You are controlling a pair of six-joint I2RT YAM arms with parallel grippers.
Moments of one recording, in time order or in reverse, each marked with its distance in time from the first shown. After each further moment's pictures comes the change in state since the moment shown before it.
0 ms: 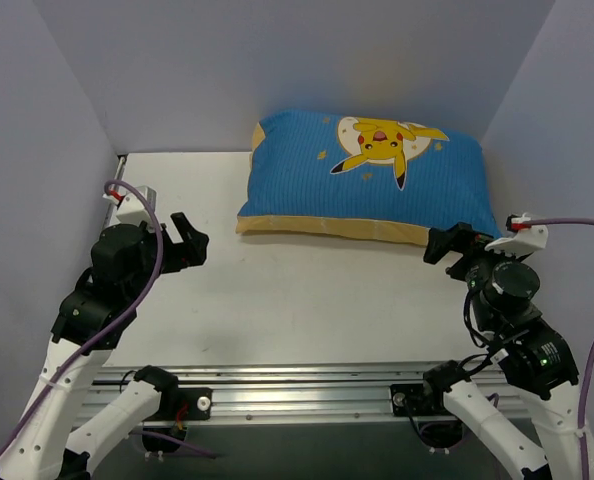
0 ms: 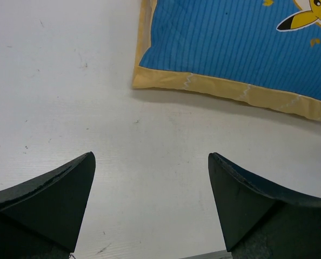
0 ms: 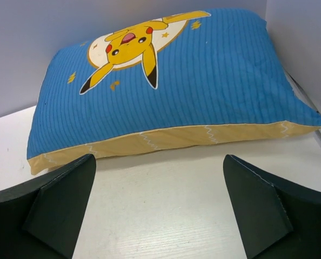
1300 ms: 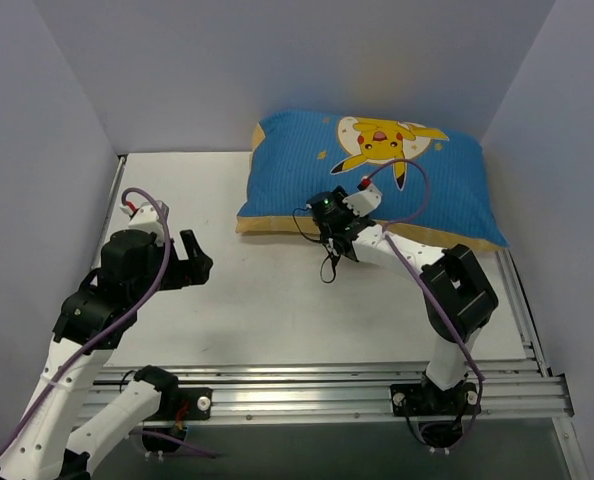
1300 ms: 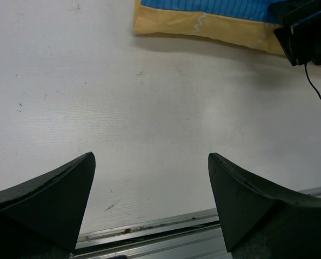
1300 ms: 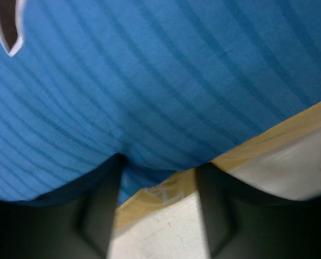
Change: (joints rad) left arm 0.000 0.007 -0.013 -0.160 0.083 0.014; right arm 0.251 1.223 0.183 0.470 0.261 0.819
